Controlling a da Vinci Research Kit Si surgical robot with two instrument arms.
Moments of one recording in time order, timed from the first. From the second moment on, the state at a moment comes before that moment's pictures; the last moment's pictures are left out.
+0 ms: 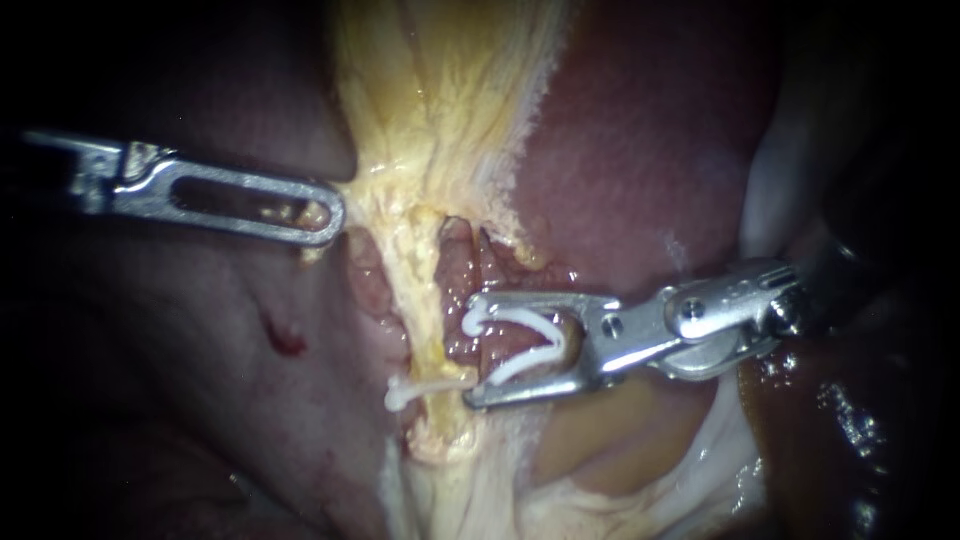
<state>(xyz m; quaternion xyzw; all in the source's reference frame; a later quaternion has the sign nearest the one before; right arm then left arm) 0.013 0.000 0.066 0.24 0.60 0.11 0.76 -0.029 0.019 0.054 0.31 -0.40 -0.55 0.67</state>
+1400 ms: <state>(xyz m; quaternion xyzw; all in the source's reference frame) 0.014 0.000 0.074 0.29 0.59 0.14 0.74 -0.030 0.018 0.054 0.31 -0.40 -0.55 0.67</state>
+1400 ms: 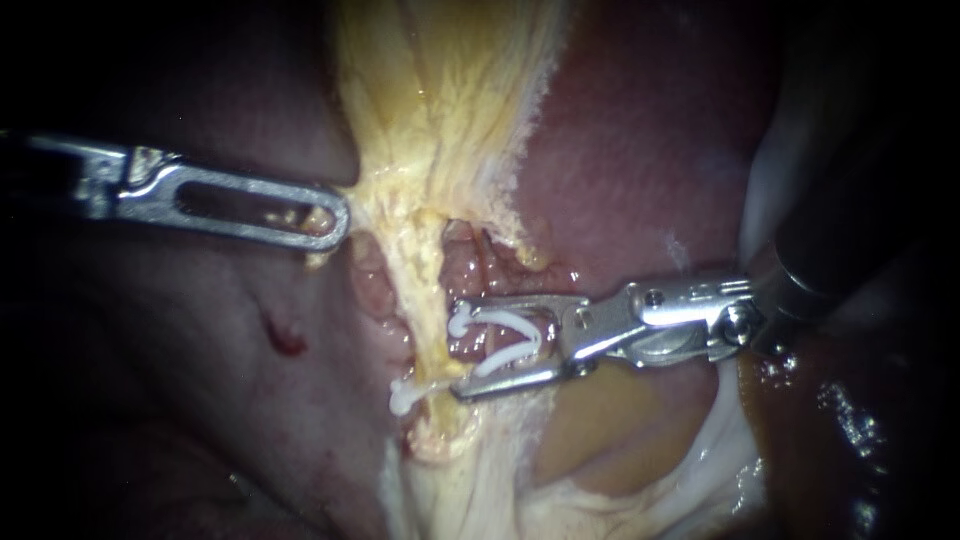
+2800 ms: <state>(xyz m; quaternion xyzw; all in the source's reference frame) 0.021 -0.001 0.072 0.37 0.63 0.14 0.67 -0.030 0.019 0.055 0.31 -0.40 -0.55 0.67</state>
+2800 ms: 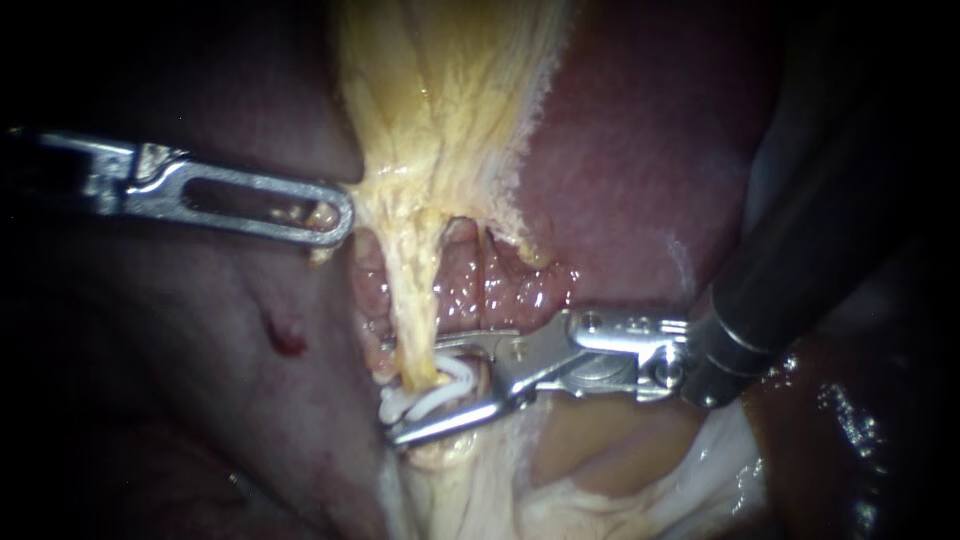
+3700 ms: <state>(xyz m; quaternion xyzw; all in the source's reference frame) 0.022 -0.002 0.072 0.37 0.64 0.13 0.66 -0.030 0.019 0.056 0.31 -0.40 -0.55 0.67</state>
